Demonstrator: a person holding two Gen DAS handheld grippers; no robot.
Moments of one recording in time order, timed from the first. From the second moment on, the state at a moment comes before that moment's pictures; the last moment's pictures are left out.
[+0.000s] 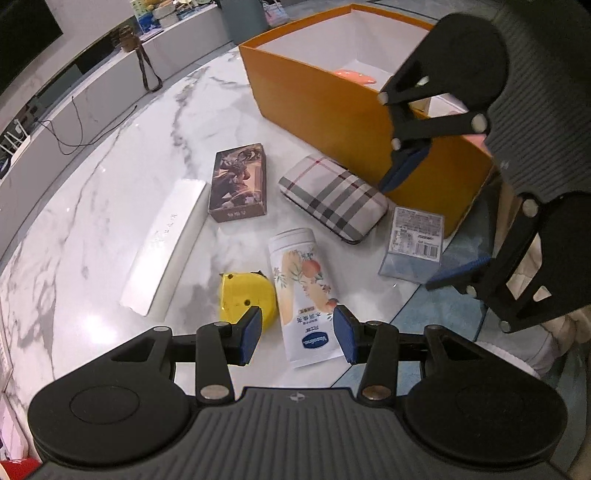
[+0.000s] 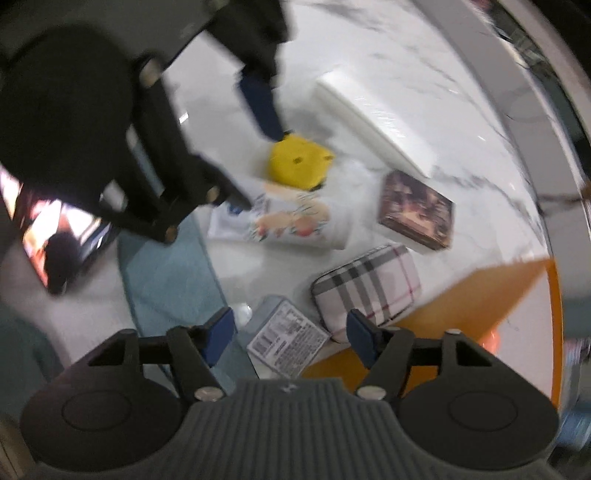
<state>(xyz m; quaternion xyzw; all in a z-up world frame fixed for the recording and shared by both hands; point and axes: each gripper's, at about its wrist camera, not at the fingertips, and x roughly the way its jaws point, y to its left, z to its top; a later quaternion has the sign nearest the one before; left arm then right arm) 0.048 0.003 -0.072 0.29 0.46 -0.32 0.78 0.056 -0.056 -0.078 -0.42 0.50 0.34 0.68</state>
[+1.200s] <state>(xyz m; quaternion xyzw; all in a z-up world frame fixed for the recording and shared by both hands) 0.073 -0.003 -0.116 0.31 0.48 -0.34 0.74 0.082 -0.057 -0.115 -0.43 0.52 0.41 0.62</state>
